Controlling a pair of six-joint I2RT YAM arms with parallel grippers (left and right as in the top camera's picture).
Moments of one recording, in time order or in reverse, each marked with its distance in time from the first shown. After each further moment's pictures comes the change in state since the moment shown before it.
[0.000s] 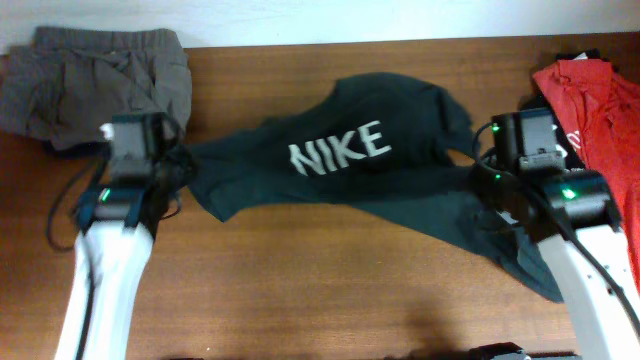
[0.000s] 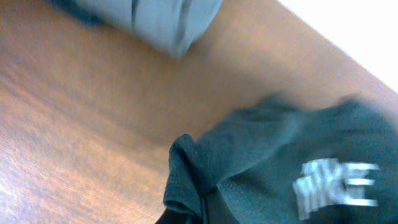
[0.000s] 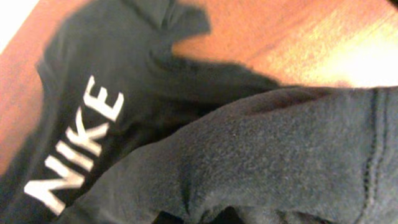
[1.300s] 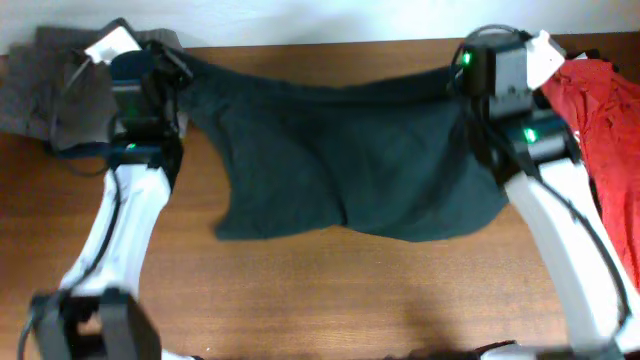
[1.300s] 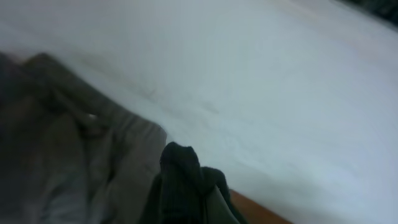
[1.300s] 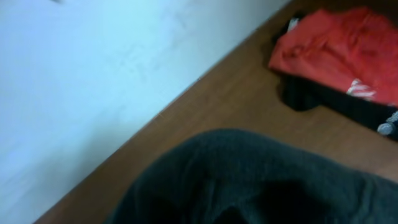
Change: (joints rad) left arm -0.001 0.355 0.087 0.894 -0.146 0.117; right arm 0.075 0.301 0.251 0.457 0.322 -0.082
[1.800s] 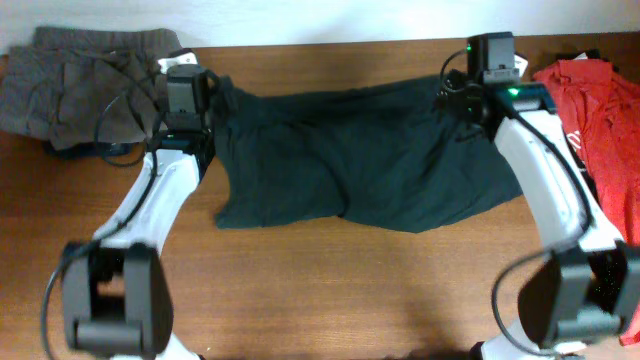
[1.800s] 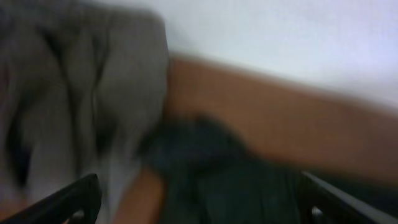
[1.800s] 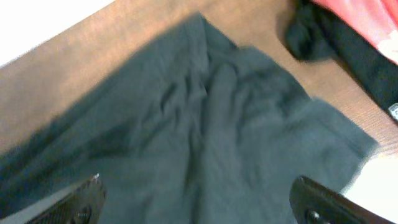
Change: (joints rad) left arm -0.092 0.153 0.008 -0.218 0.003 0.182; right arm -0.137 0.231 0.000 -0.093 -0.239 -0.255
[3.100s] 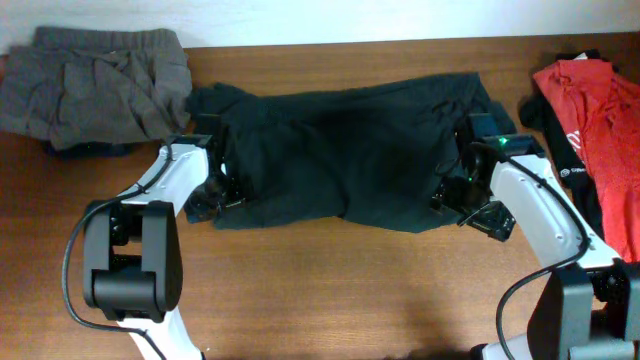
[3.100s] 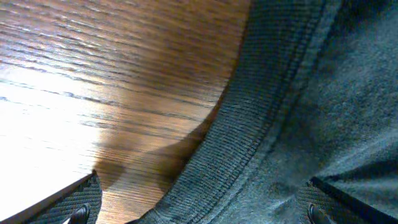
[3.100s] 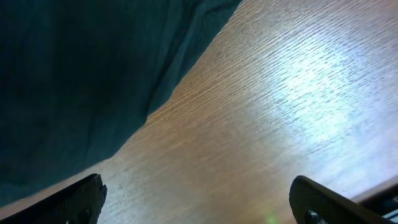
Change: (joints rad) left arm 0.011 0.186 0.010 -0.820 0.261 -0.102; right arm -0.009 -0.129 -0.402 -0.355 -0.146 0.104
